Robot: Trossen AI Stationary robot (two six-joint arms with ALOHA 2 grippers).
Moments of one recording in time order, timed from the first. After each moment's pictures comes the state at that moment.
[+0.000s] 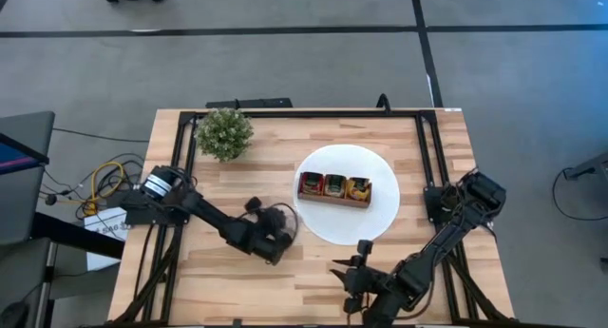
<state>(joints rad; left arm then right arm) -0.44 1.95 0.90 -0.19 -0.89 -0.93 0.84 1.87 1.28 -0.47 0.94 0.59</state>
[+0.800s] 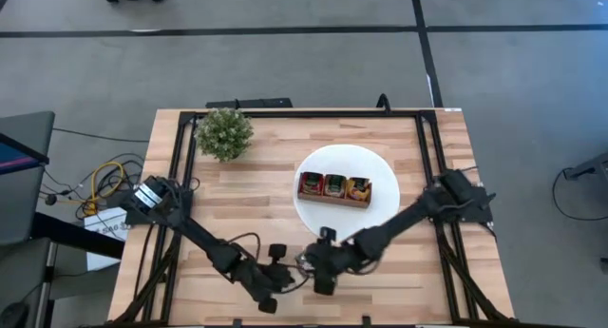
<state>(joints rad) -0.65 1.94 1.01 0.20 -0.38 -0.32 0.51 1.99 1.28 -0.23 0.27 0.52</state>
